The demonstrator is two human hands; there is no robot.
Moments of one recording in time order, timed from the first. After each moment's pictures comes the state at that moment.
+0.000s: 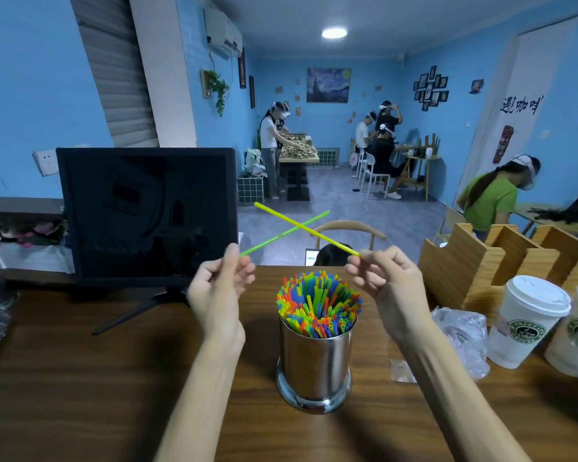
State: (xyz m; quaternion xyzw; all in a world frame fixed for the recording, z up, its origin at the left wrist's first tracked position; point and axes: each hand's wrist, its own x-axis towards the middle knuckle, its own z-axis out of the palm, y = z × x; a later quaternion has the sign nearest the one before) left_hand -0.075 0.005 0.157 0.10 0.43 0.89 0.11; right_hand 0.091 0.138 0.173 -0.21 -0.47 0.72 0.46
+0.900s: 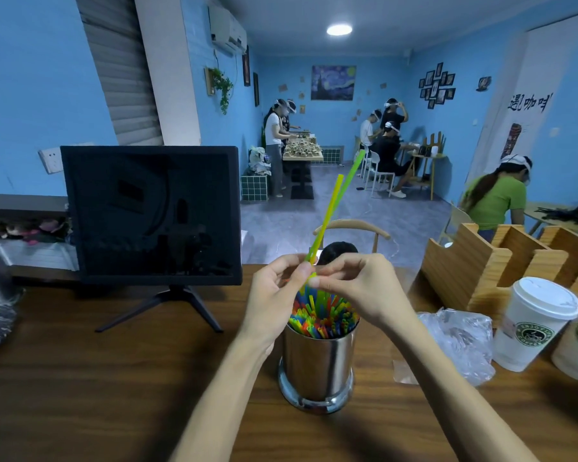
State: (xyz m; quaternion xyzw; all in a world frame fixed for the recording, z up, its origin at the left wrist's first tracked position) left_hand -0.047 0.024 0.154 0.39 0.54 0.72 0.20; right_hand 0.073 0.138 0.172 -0.21 -0.80 0.45 0.34
